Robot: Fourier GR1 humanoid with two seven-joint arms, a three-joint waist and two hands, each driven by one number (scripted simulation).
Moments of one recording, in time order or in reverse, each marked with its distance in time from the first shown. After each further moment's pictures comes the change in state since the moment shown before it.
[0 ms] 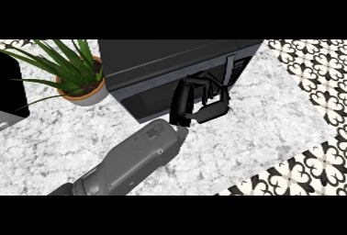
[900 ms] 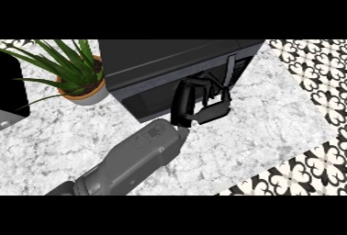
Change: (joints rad) left arm -0.018 -0.001 -0.029 0.027 0.076 -0.018 -0.096; right arm -0.038 -0.075 -0.025 0.004 -0.103 0.006 0.050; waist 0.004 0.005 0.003
